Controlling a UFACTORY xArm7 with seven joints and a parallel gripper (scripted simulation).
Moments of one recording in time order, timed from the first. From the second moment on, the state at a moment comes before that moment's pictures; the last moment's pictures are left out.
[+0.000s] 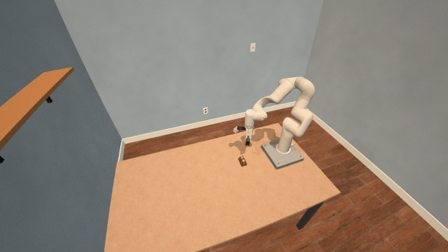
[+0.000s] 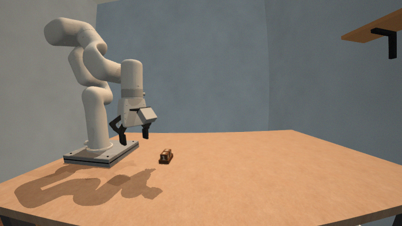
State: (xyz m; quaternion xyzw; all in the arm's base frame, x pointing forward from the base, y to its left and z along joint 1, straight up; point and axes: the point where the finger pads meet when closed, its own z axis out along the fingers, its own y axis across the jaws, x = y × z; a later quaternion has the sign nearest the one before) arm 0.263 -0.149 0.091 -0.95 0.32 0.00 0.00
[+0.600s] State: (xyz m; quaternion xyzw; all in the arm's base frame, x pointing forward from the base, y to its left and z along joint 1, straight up) arm 0.283 -0.135 0.088 -0.99 0.11 0.00 0.00
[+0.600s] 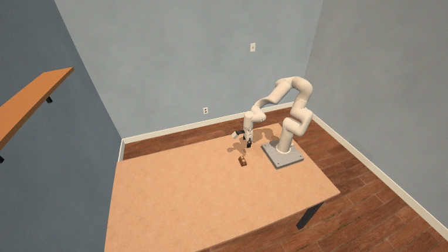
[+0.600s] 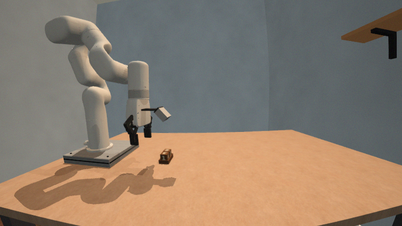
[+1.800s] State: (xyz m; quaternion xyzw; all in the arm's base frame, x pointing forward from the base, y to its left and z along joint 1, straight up) arm 0.330 -0.098 0.083 -0.91 -0.42 0.00 0.00
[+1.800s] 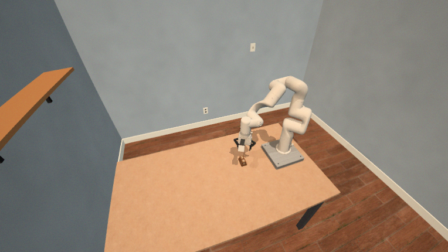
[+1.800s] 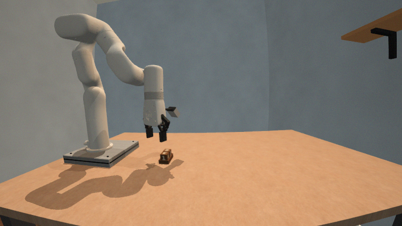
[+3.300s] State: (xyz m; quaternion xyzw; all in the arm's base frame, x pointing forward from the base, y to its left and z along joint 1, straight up) arm 0.354 -0.079 0.082 -0.76 -0.65 0.00 0.00
